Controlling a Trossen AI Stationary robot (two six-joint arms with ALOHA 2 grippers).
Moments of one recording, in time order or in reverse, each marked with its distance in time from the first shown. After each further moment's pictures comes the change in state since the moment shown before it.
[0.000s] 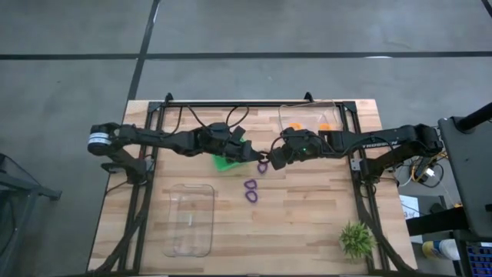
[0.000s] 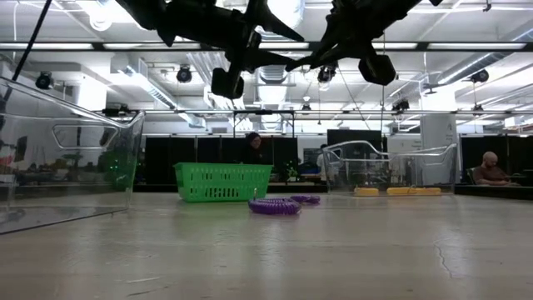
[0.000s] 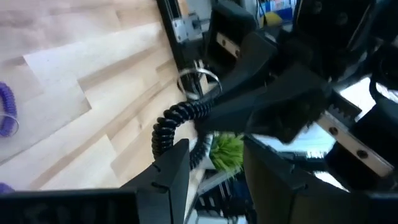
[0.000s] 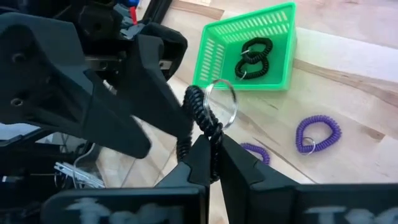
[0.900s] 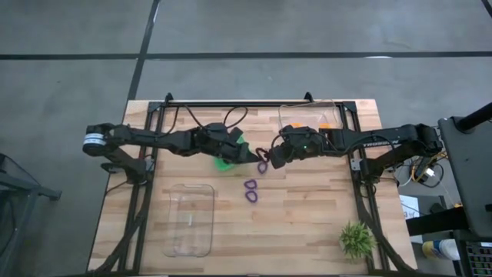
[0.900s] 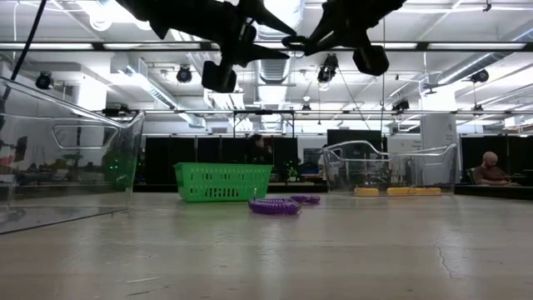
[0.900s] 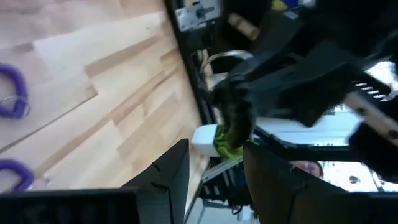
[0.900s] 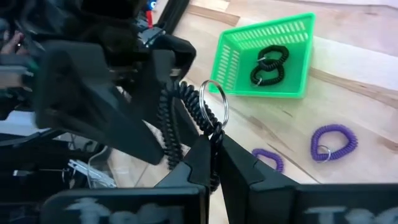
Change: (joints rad) left arm -0.008 -0.048 -0.001 -0.084 0.007 0.016; right arm 0.000 0.005 0.051 -0.008 -0.014 -0.022
